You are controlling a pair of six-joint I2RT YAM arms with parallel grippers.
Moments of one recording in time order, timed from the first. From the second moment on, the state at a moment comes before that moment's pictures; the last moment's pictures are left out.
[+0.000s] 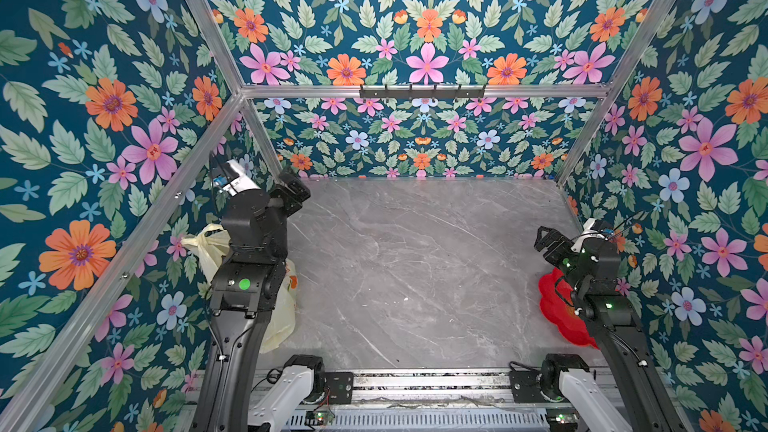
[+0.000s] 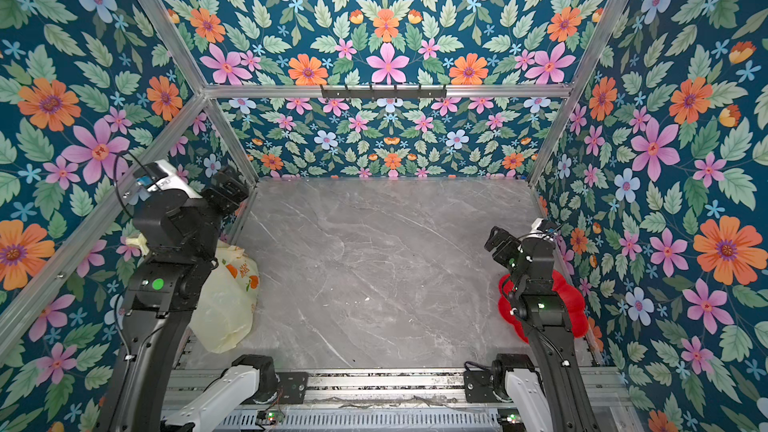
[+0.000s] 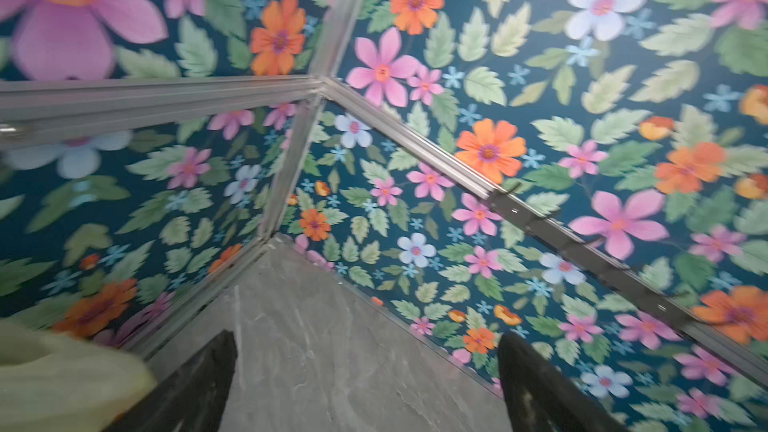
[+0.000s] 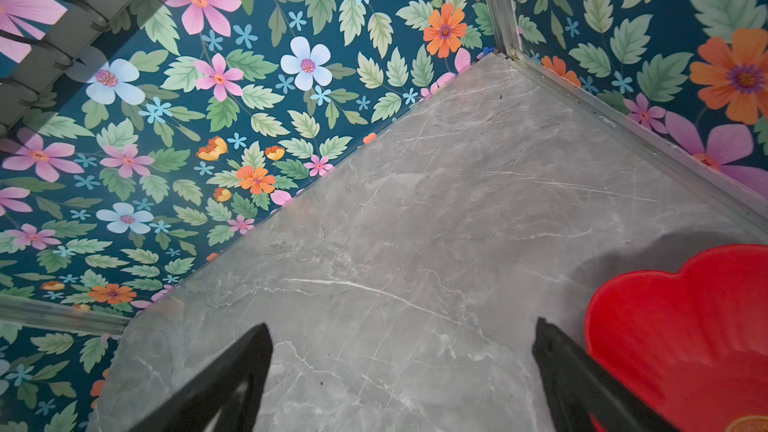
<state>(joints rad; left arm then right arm) -0.15 0.92 1.37 -0.58 -0.49 -0.55 -0.03 0.72 0.71 -0.36 0.03 0.59</state>
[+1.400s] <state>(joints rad) 0.34 1.20 1.23 -0.62 -0.45 -0.69 -0.03 0.77 0.65 -0.38 -0.02 0.63</state>
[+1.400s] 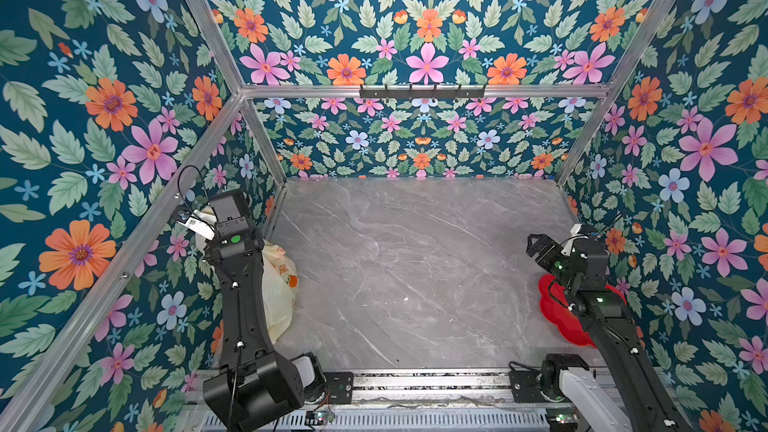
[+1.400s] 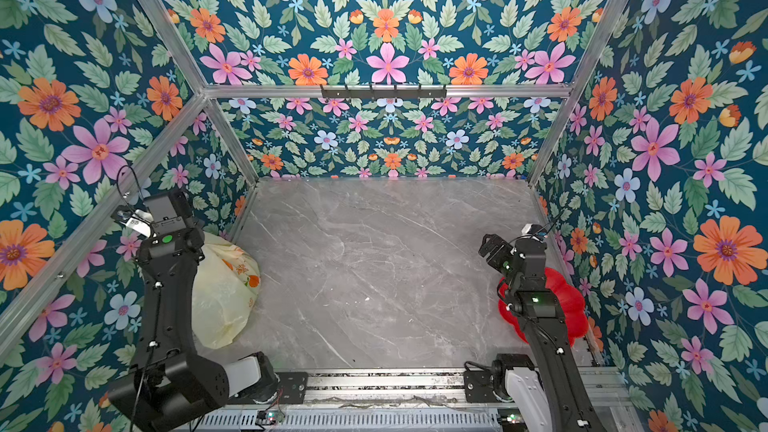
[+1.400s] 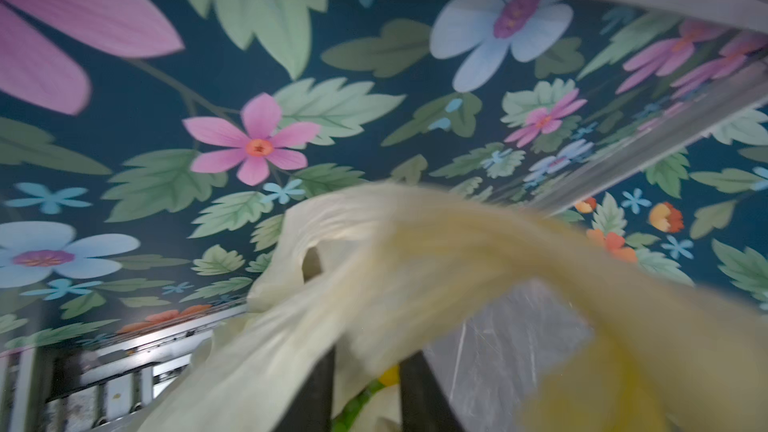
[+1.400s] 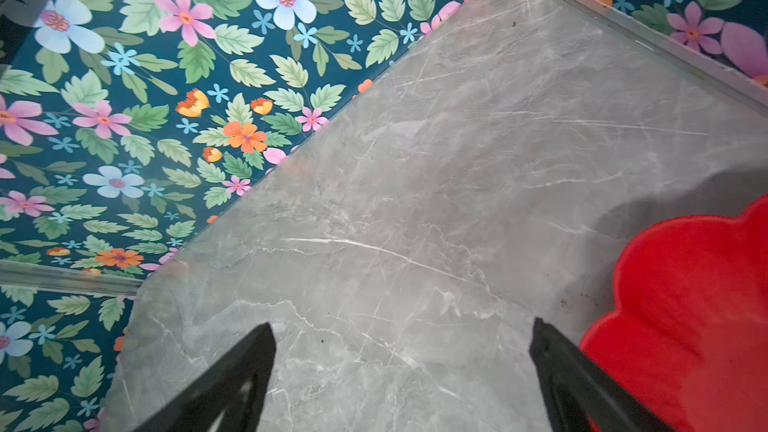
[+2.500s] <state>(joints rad) -0.68 1.61 1.55 -0.33 0.06 -0.26 0.02 0.89 0.79 -0.50 -0.08 0.76</state>
